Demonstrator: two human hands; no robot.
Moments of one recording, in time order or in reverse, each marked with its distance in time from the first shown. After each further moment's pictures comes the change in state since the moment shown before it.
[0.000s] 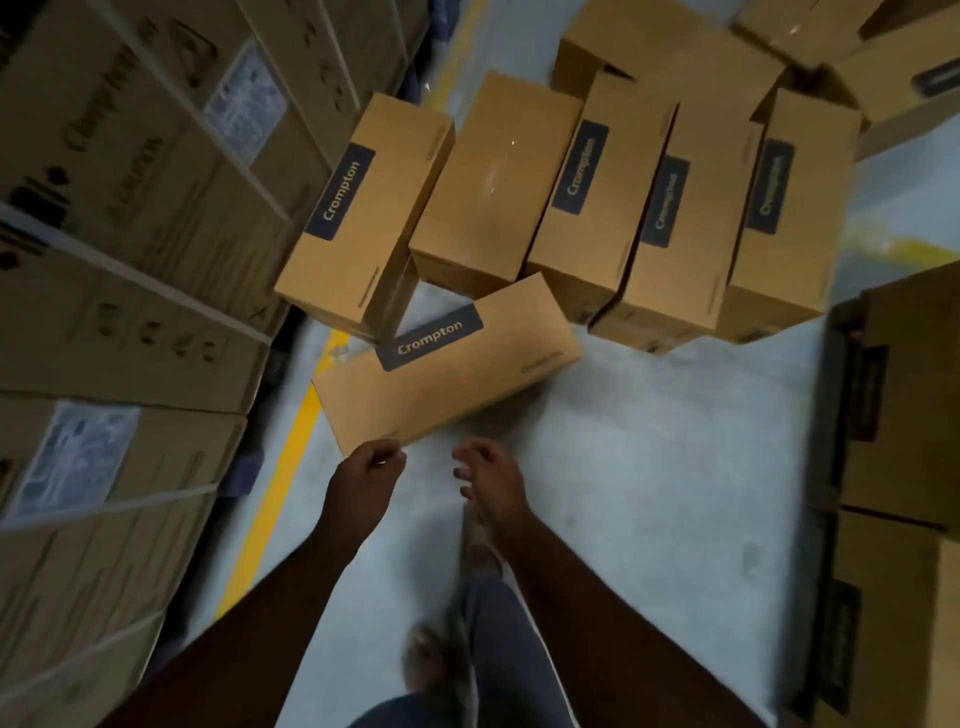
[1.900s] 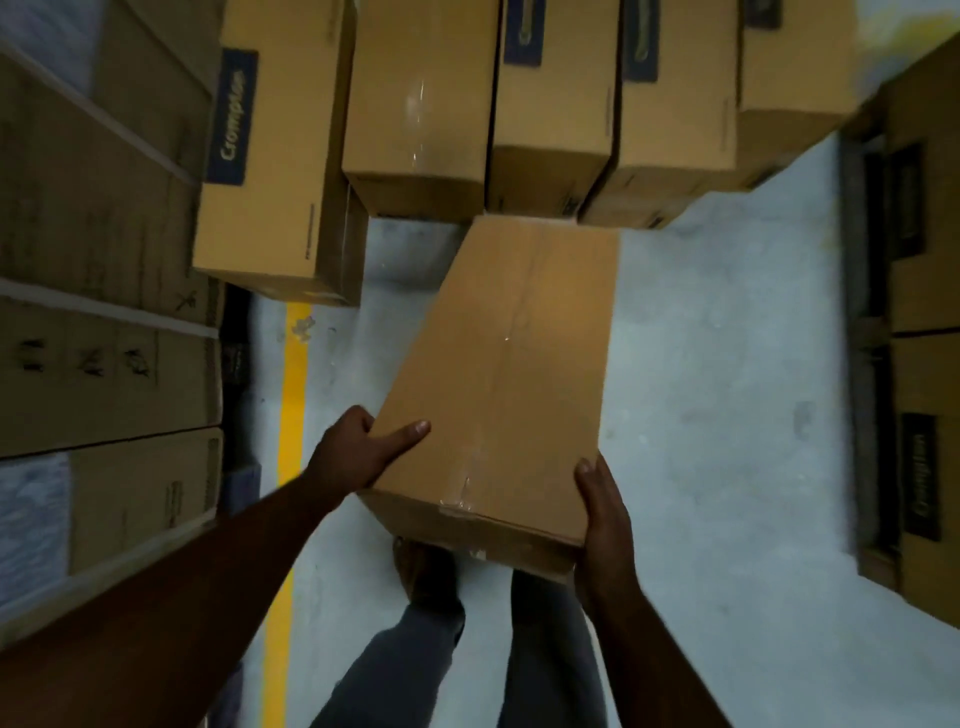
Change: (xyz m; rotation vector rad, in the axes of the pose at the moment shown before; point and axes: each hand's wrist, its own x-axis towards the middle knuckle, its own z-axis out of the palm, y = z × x) left_hand 0.132 -0.087 -0.020 0.538 -0.235 0.007; right_hand -0.008 0.160 0.003 0.410 0.384 -0.017
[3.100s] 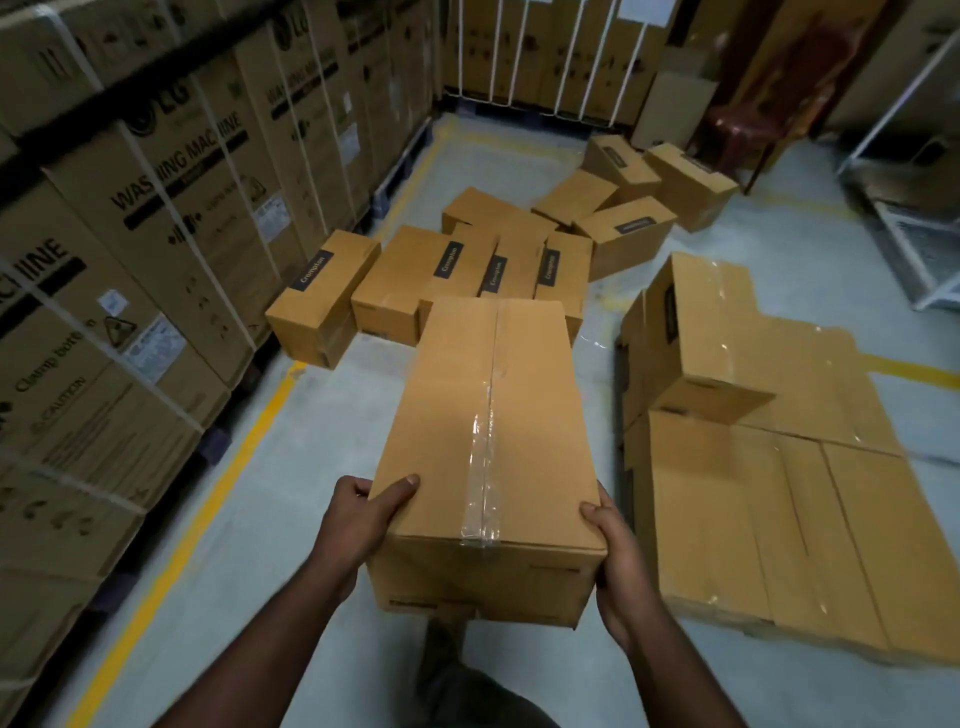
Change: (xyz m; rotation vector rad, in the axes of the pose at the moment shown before) left_hand -0.722 0.069 0.270 -0.697 0.264 0.138; right_hand -0.424 -0.020 -0.555 -0.021 -0.369 -0.426
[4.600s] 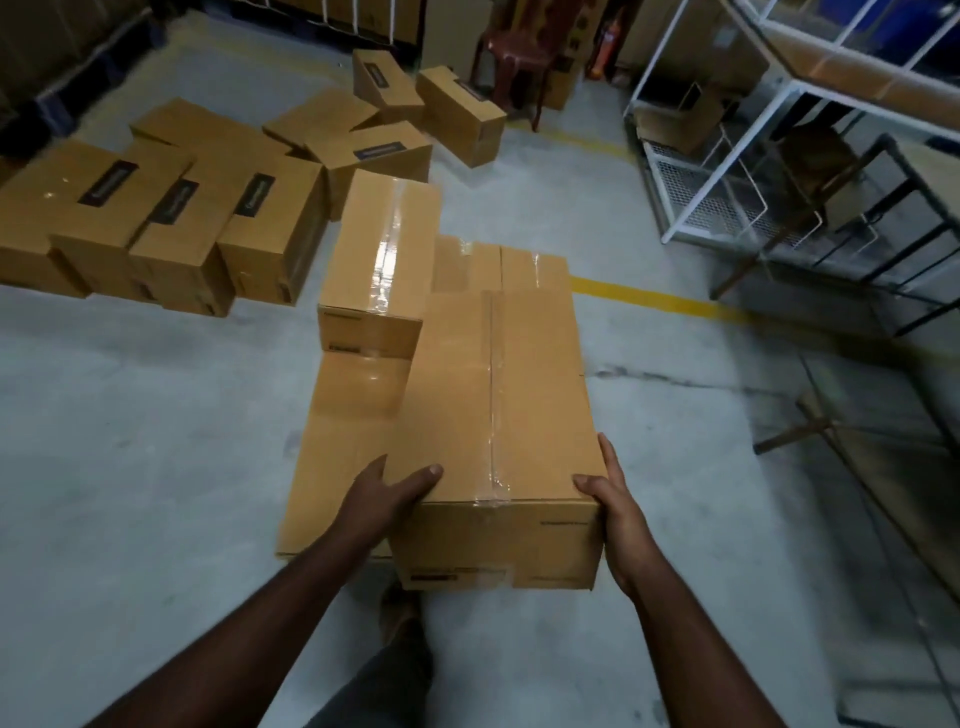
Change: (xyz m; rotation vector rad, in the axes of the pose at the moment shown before) left_hand -0.227 0.027 0.773 0.033 -0.456 0.144; right_hand 0.004 -0.139 -0.784 -0.200 0.221 0.019
